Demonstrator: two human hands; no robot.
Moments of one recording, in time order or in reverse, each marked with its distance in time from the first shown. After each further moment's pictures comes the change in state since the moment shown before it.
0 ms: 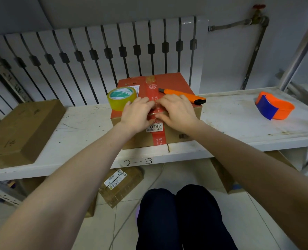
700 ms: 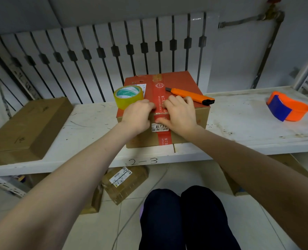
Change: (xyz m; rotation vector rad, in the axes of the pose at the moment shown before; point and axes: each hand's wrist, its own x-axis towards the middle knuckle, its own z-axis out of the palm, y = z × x) left_hand -0.005 -0.010 -0.007 -0.008 -0.077 -0.043; right_hand -0.001 -0.003 0.035 -0.096 0.205 0.011
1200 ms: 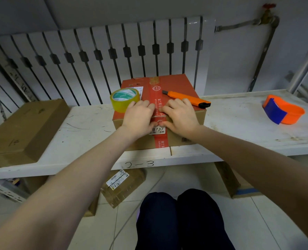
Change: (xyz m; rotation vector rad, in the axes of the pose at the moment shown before) left_hand 0.005 0.011 0.010 0.135 0.115 0.057; right_hand -0.001 0.020 -0.007 0.010 -0.145 -0.129
